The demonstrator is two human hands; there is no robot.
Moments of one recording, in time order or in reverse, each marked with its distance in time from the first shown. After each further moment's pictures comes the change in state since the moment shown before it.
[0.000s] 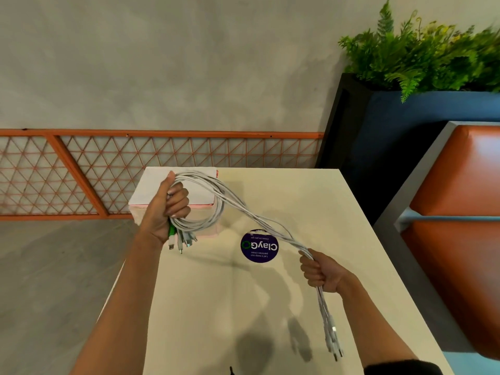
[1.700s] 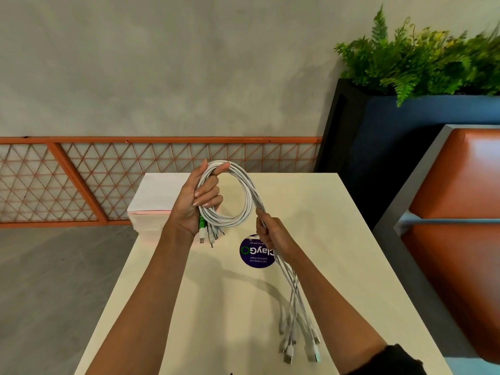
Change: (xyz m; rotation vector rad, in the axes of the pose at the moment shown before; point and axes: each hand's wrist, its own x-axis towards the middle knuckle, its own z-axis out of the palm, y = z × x) left_hand 0.013 -0.010 0.068 -0.170 -0.293 -0.044; right_hand 0.018 -0.061 0.120 -0.383 0.127 -0.503
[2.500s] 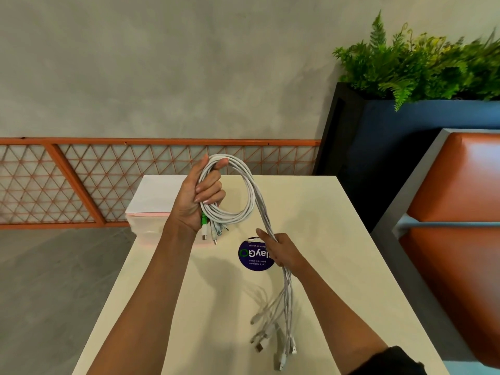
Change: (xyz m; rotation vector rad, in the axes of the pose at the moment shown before) left_hand 0.007 0.006 0.005 -0.160 -0.247 -0.031; right_hand 0.003 0.041 -0.020 -0.205 0.095 0.101
